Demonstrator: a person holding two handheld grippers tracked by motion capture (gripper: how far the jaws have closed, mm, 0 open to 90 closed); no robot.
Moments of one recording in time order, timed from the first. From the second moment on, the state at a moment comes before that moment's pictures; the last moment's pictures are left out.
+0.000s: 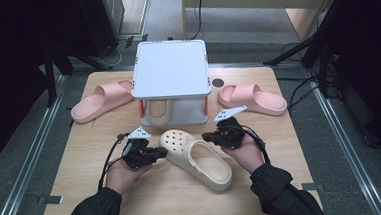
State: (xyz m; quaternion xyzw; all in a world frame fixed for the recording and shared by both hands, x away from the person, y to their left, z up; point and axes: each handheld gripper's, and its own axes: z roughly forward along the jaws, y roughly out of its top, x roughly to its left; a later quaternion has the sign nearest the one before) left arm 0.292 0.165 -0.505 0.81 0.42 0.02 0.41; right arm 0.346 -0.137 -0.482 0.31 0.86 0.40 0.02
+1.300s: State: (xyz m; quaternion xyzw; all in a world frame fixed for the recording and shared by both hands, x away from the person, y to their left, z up) left arm 0.332 0.136 -0.505 0.82 0.41 0.00 0.41; right arm 0.308 -0.146 -0.488 0.34 0.85 0.40 0.04
